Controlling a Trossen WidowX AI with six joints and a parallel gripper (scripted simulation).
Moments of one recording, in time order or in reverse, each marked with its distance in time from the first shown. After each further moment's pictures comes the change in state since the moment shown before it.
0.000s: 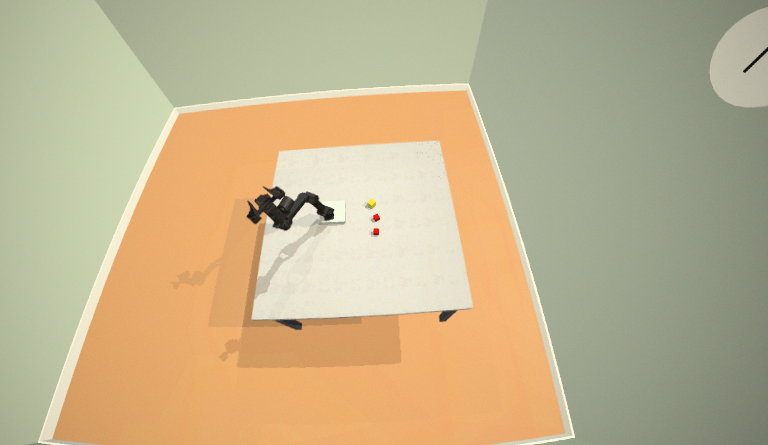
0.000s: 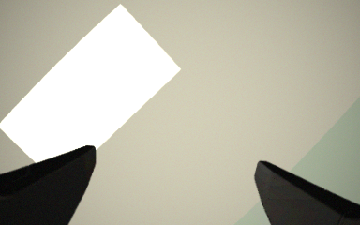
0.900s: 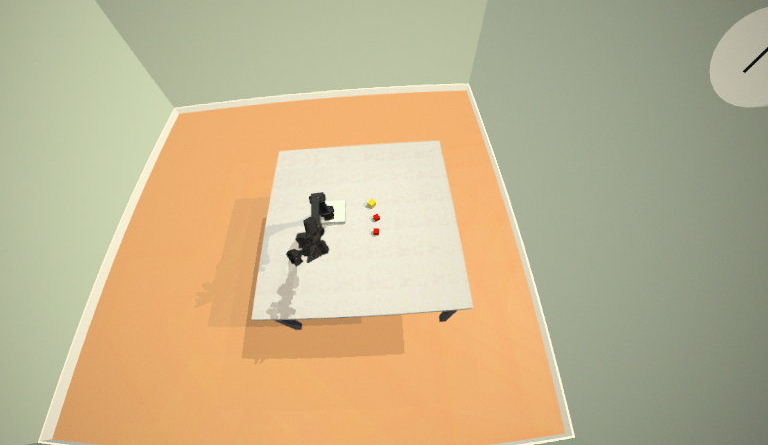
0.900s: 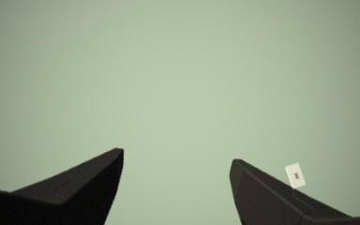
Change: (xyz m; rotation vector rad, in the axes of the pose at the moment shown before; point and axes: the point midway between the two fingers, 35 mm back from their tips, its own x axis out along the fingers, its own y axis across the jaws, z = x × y) arm -0.170 -0.069 -0.245 -0.601 0.913 -0.538
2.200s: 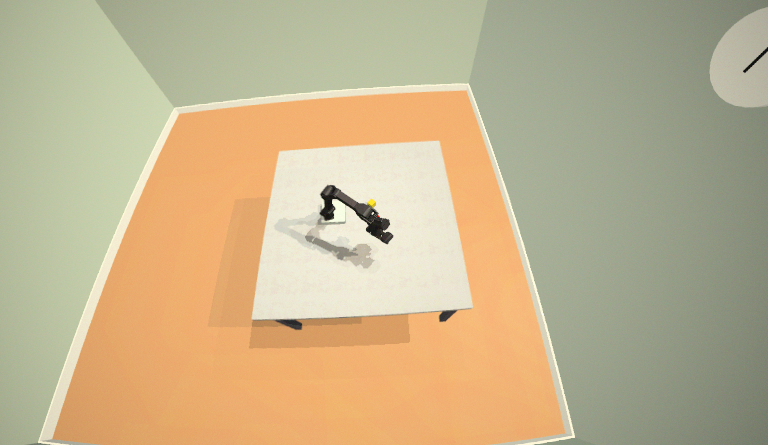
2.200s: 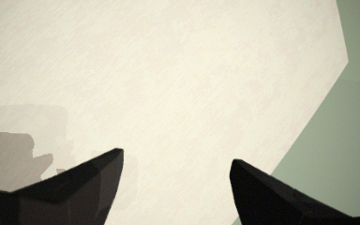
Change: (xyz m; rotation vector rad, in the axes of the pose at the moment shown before) arm -0.442 0.208 -0.266 -1.447 0.918 1.948
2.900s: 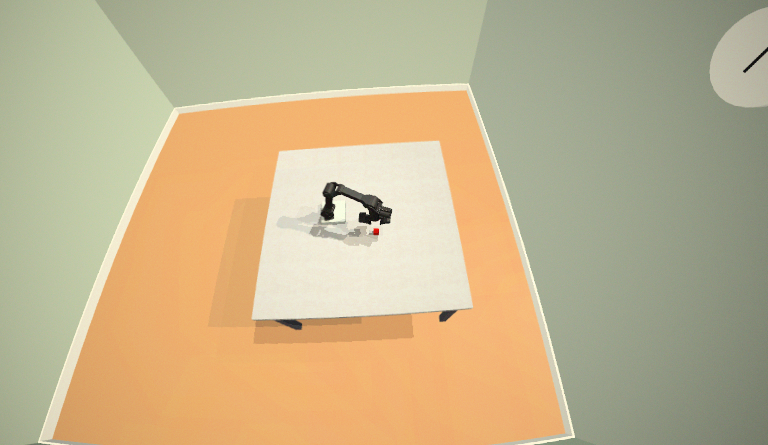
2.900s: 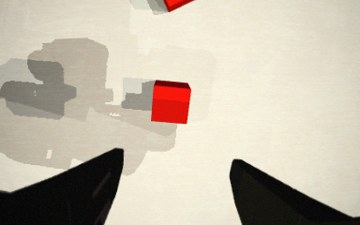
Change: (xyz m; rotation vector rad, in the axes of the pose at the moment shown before) arm -0.013 0.130 0.059 -0.702 -0.120 0.461
